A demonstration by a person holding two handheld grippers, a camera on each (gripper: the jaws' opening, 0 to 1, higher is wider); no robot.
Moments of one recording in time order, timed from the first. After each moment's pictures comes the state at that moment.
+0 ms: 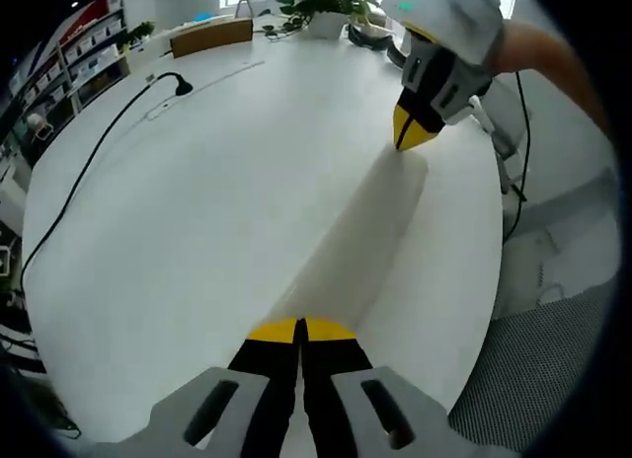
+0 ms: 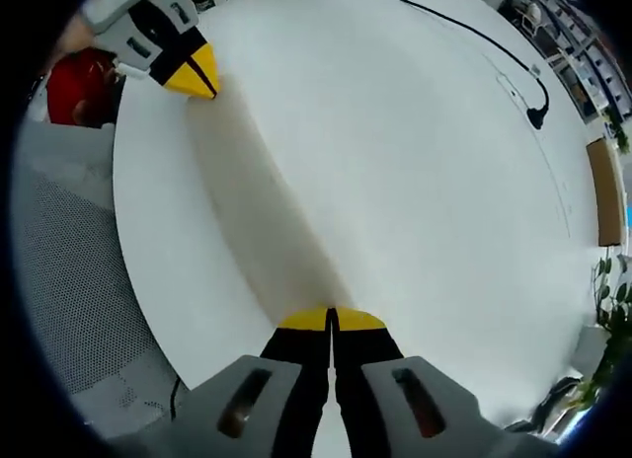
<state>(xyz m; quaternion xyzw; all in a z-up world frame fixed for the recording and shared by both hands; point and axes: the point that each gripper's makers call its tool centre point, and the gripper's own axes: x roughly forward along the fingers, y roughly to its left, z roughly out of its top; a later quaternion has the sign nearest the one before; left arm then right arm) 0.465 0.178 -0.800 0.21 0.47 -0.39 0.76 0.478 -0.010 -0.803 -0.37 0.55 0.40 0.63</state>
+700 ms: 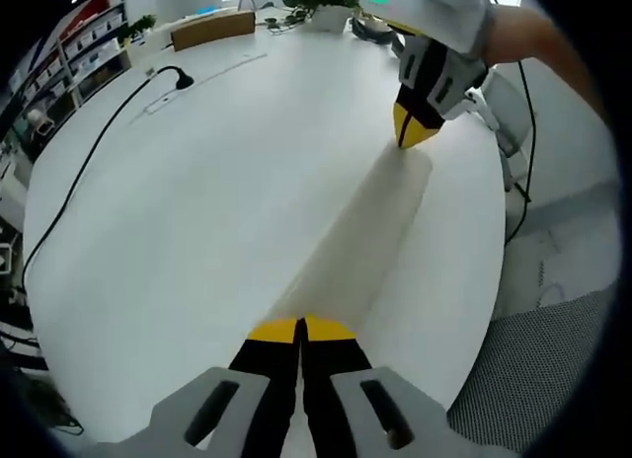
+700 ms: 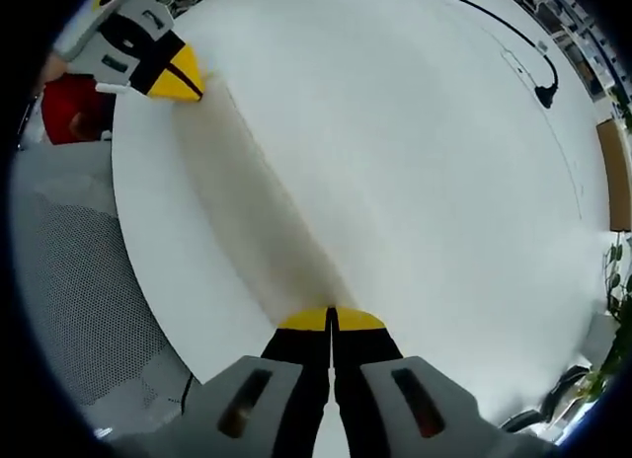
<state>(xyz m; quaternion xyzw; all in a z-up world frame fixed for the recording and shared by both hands) 0.465 0.177 -0.801 0.22 0.49 -0.38 0.76 0.478 -0.014 -0.806 -0.32 0.61 0.37 0.62</state>
